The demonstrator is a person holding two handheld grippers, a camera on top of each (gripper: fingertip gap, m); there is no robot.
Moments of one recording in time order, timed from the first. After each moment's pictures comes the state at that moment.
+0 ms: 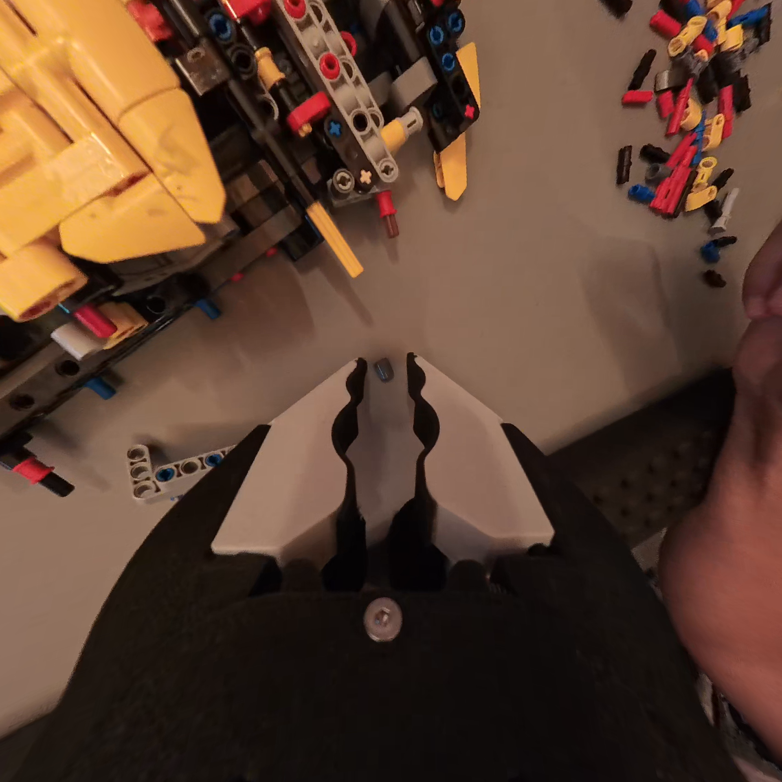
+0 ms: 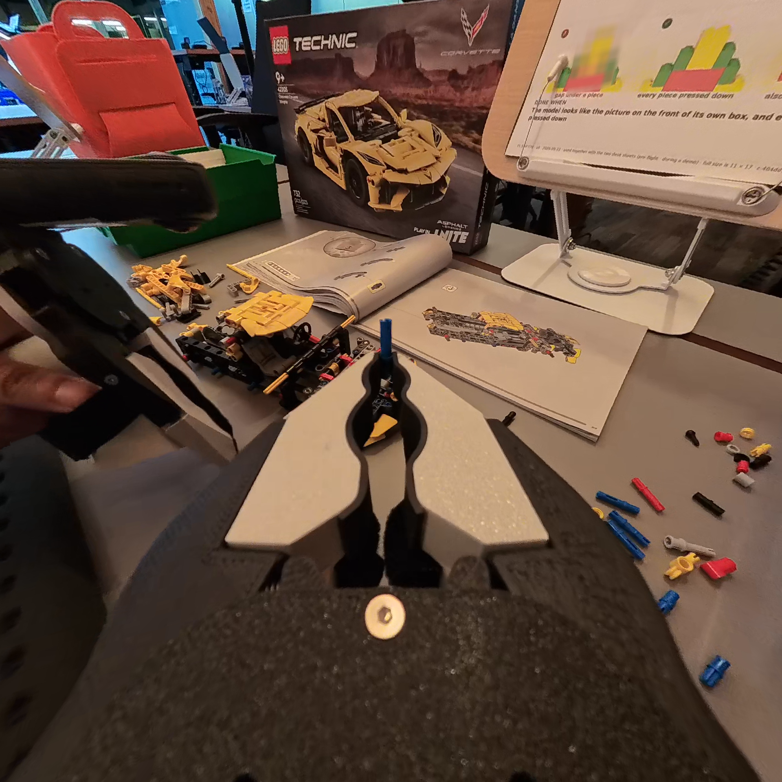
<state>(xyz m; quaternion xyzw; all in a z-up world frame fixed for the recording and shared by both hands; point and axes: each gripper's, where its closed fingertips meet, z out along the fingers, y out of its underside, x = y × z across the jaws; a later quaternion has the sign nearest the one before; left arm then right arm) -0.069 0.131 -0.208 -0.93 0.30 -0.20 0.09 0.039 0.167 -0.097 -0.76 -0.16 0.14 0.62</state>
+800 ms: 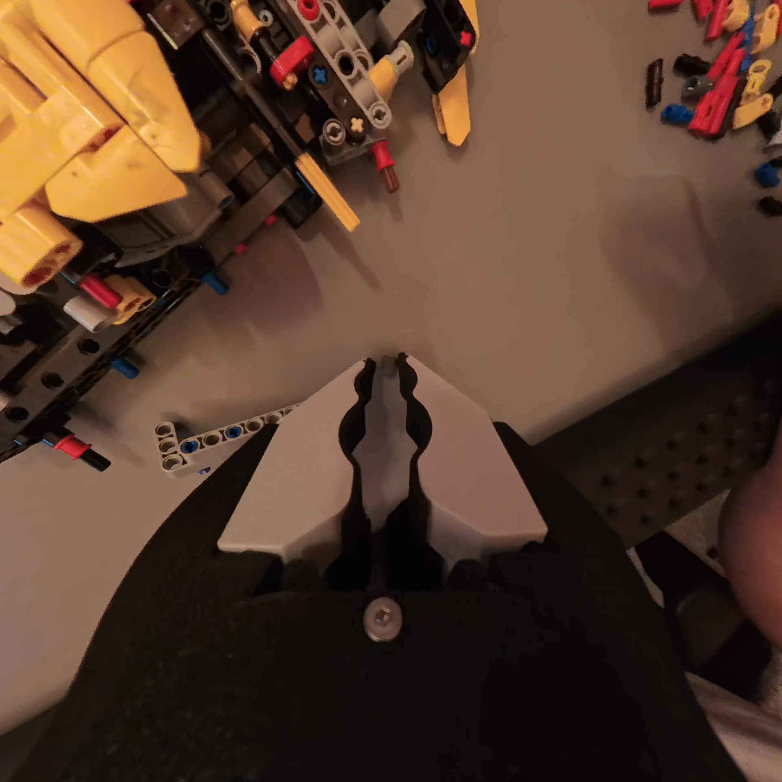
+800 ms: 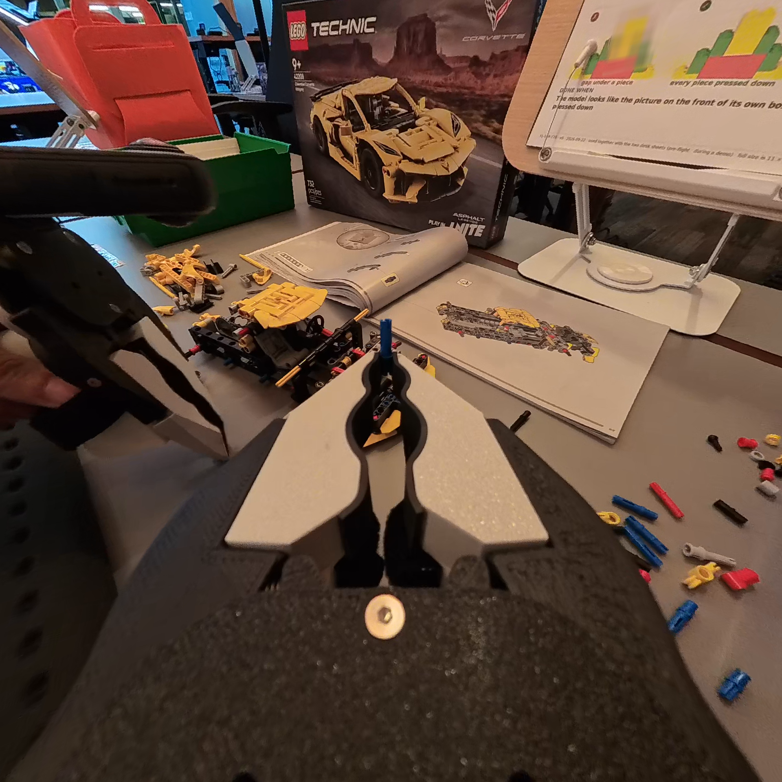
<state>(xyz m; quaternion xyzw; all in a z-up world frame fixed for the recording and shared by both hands) -0.085 0.123 -0.209 -0.92 0.35 -0.17 0.10 0.031 0.164 -0.101 -0.76 -0.18 0.15 0.61</state>
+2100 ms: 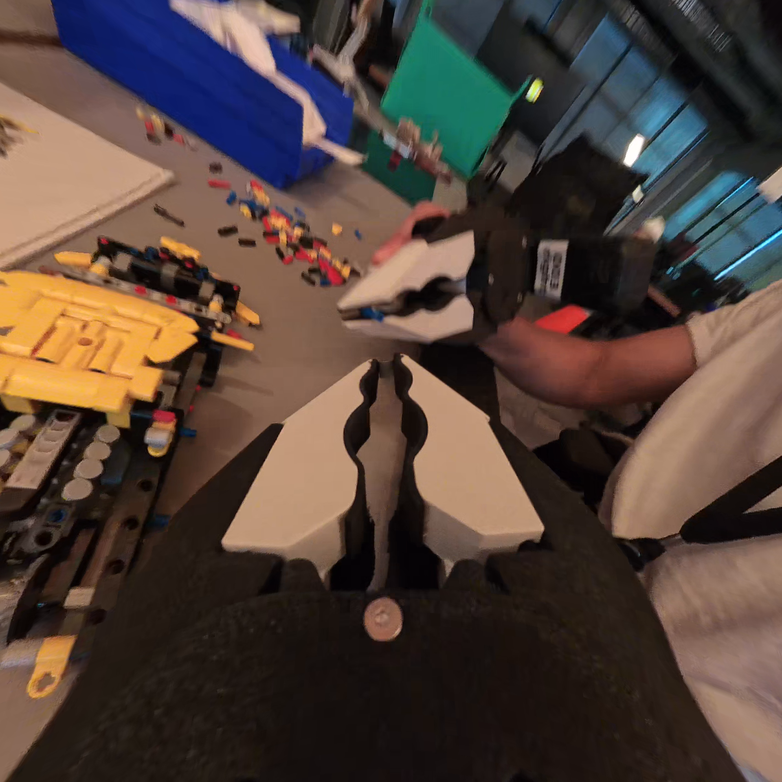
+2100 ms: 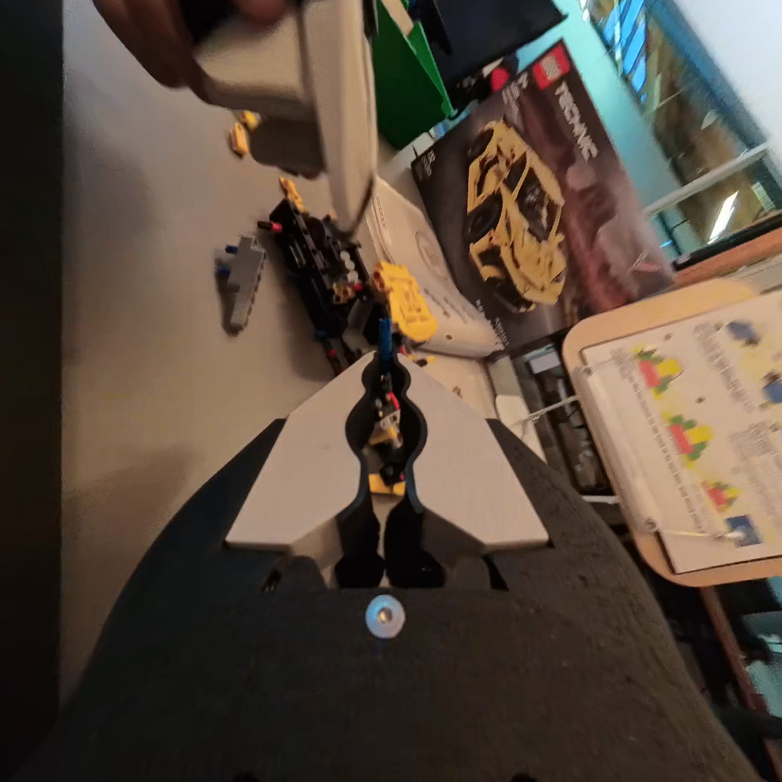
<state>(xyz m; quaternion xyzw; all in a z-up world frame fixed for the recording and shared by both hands) -0.116 0.118 -0.103 -0.61 0.49 -0.58 0.22 -0.075 0.138 -0.121 -0.61 -0.52 -0.13 0.59</state>
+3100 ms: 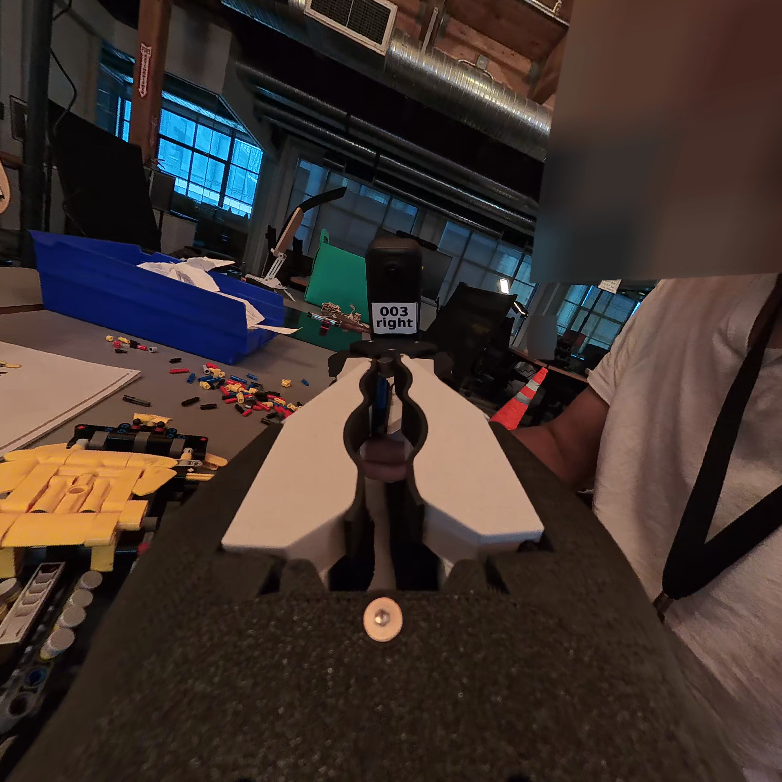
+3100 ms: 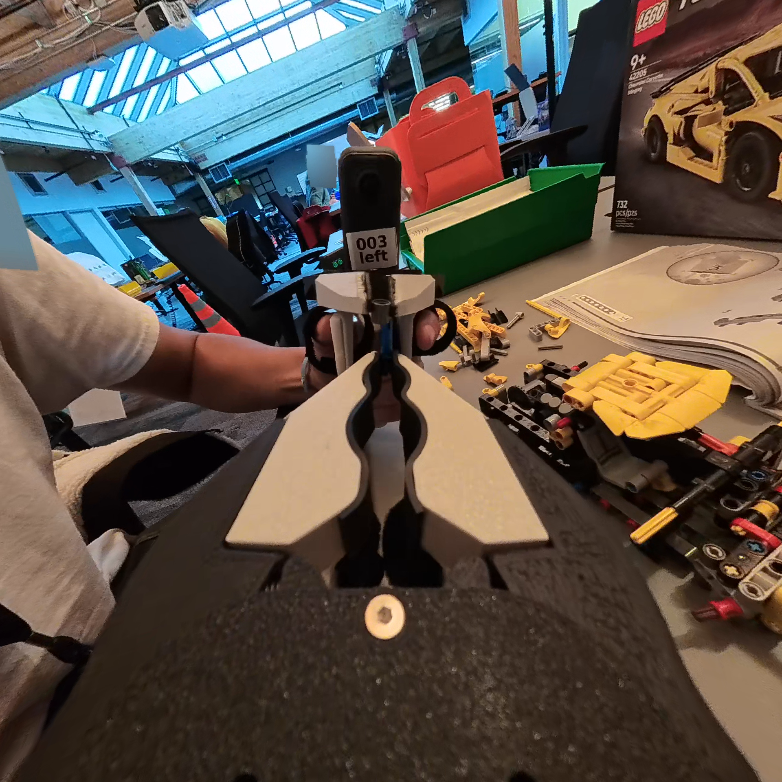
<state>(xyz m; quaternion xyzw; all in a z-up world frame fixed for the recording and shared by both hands) -0.135 0.120 -0.044 -0.43 0.43 -0.72 0.34 -0.157 0.126 -0.077 -0.67 -0.26 0.45 0.53</state>
